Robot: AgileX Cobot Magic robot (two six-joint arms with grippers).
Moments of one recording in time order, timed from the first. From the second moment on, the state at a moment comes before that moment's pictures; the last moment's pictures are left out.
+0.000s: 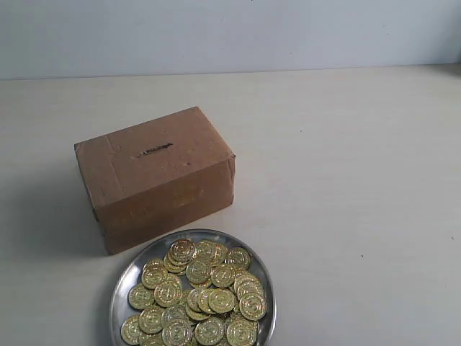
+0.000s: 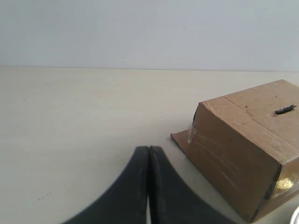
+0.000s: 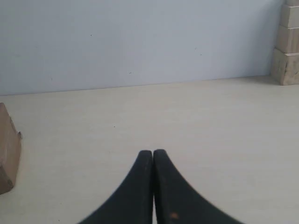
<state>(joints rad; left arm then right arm) 0.02 0.00 0.00 -0.35 0.31 0.32 -0.01 0.01 0.00 -0.01 0.27 0.08</state>
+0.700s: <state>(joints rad) 0.02 0.00 0.00 -0.35 0.31 0.32 -0.01 0.01 0.00 -0.01 0.21 0.08</state>
